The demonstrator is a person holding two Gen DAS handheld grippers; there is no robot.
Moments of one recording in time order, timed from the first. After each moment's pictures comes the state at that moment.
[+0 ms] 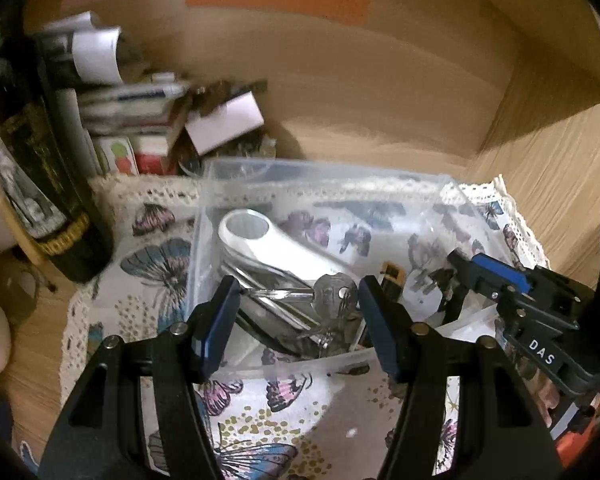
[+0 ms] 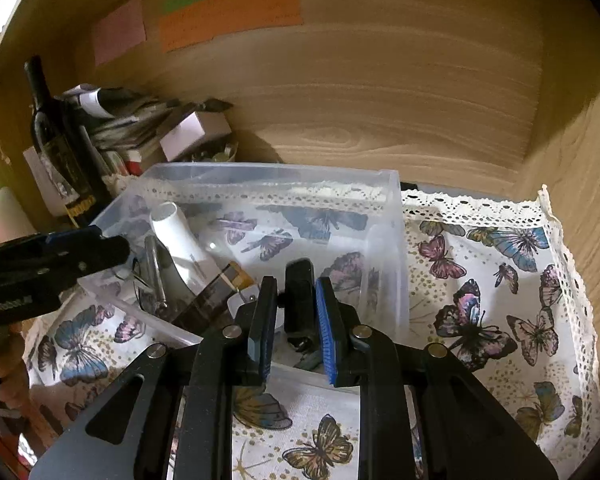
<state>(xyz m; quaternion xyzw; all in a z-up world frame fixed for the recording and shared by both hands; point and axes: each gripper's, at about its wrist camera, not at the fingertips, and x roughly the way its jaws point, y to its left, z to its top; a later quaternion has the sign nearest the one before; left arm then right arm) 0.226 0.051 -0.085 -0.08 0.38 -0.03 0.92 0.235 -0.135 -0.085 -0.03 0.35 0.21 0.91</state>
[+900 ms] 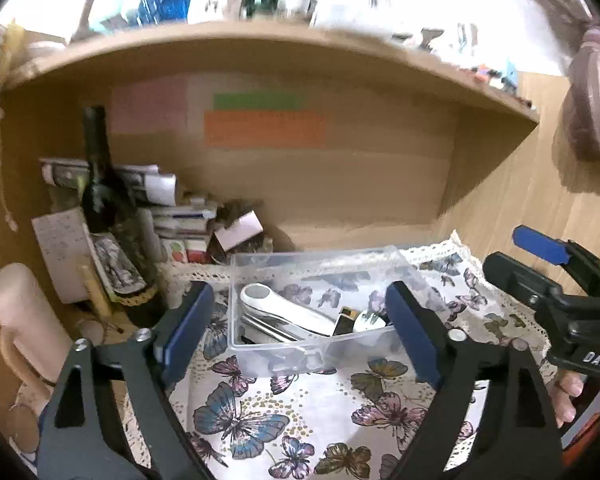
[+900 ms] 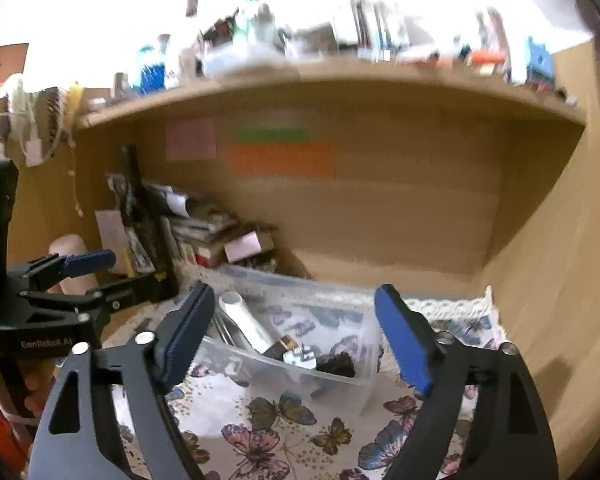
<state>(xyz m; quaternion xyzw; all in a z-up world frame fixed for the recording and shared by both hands) 0.096 0.022 0.000 -0.03 0.20 -0.01 0.98 0.111 -0.158 0.013 -0.03 0.15 0.23 0.96</state>
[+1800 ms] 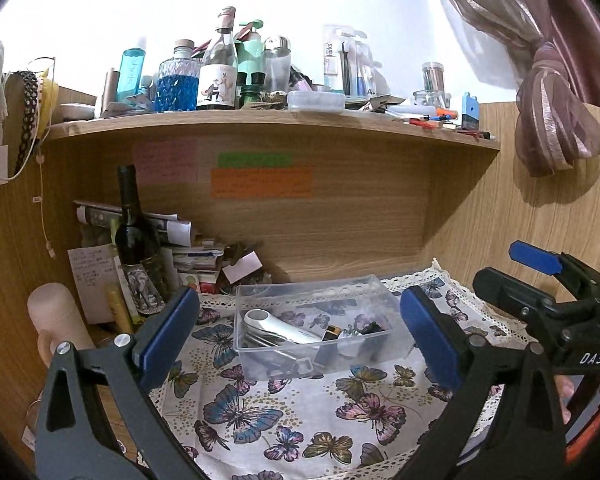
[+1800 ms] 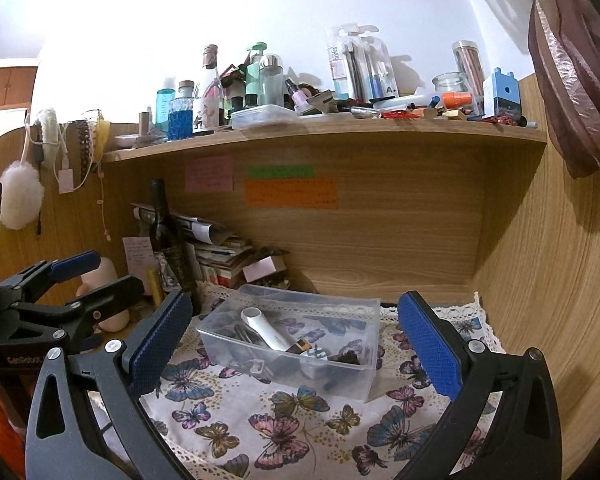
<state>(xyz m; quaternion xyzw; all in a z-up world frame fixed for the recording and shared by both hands) 0.022 0.002 0.022 -0.01 0.12 0.00 0.99 0.059 -0.172 0.024 0.00 0.12 0.23 0.97</state>
